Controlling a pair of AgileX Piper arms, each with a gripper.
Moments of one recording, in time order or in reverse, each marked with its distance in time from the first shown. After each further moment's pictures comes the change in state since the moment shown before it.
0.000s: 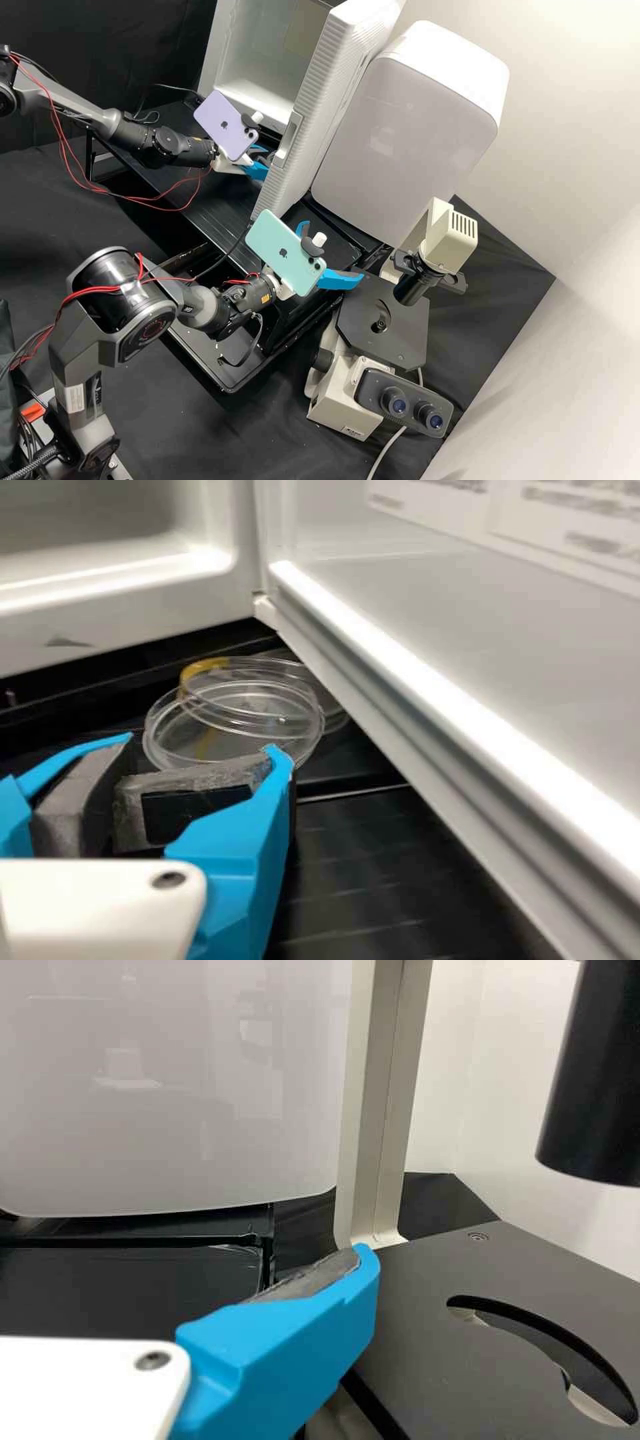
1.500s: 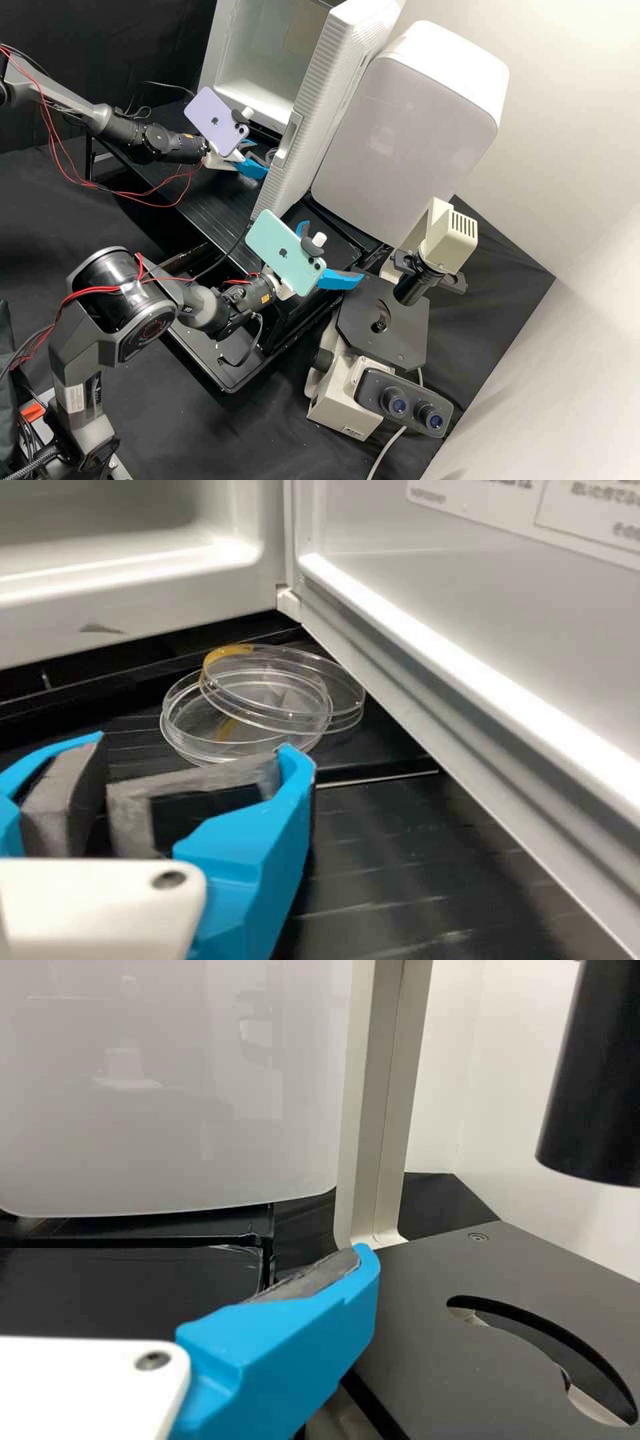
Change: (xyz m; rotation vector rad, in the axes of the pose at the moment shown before) left arm -0.009 0.000 -0.009 -0.011 -0.003 -0.002; right arm 0.000 0.000 0.000 0.000 0.000 0.000
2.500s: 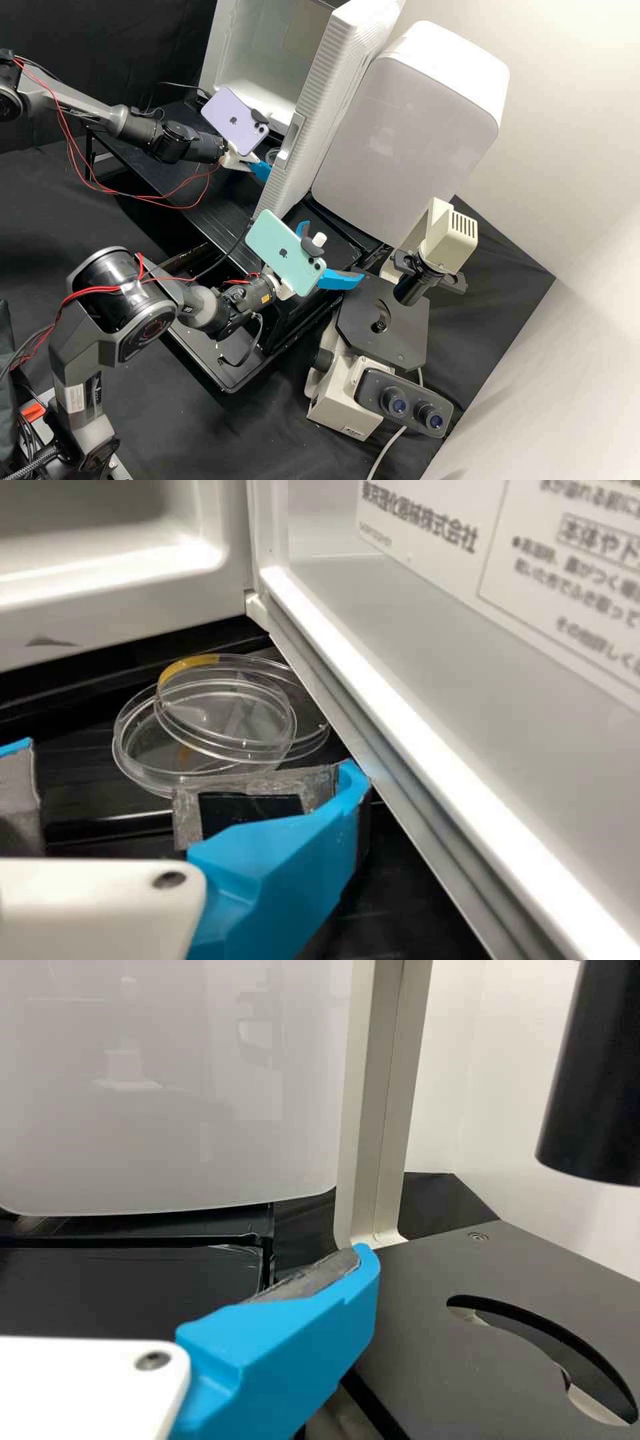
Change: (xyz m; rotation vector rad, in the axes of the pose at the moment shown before) left arm 0.017 0.016 0.030 -0.025 0.019 -0.031; right arm 0.000 0.000 0.000 0.000 0.000 0.000
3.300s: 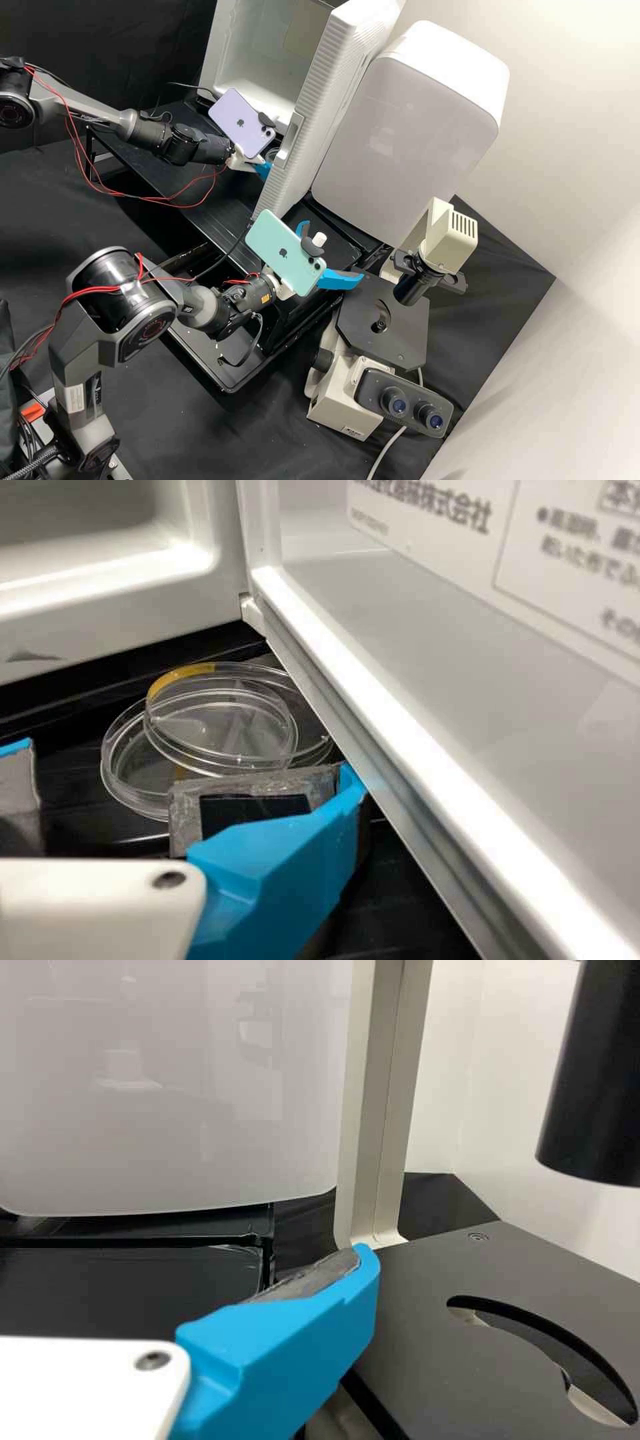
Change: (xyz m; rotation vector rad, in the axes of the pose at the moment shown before) left arm 0.014 0.000 0.001 0.041 0.009 0.004; right arm 0.000 0.000 0.000 0.000 0.000 0.000
